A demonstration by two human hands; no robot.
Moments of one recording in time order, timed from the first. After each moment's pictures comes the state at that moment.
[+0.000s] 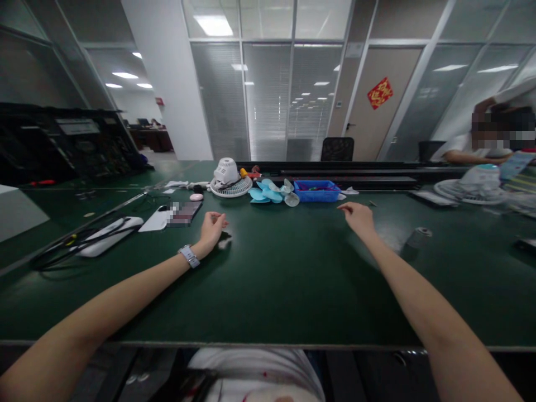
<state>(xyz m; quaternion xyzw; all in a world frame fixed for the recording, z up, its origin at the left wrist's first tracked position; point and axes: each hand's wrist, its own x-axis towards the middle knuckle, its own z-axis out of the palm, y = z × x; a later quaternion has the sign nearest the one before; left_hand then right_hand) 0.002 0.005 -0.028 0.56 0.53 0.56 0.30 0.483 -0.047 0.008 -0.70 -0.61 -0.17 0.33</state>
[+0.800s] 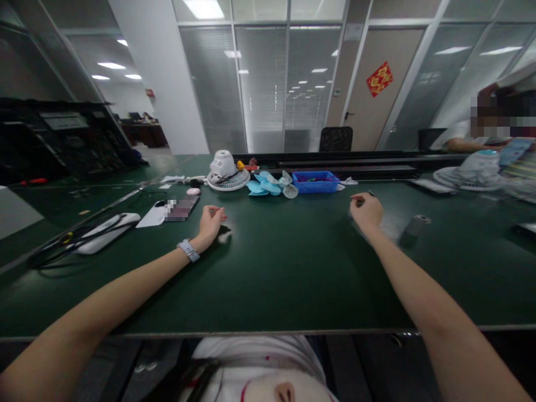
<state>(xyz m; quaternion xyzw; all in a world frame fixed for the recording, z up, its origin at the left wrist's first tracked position) 0.006 0.002 -0.022 0.56 0.54 0.55 0.31 0.481 -0.066 -0.008 -0.74 -0.49 -0.17 0.42</state>
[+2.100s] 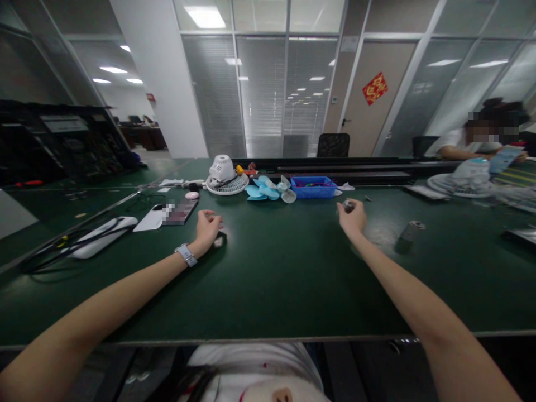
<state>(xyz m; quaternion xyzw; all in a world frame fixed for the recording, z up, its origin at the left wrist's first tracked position) 0.005 -0.003 -0.020 0.54 0.56 0.55 0.29 0.452 -0.047 -0.016 -0.73 -0.38 -0.04 0.57</state>
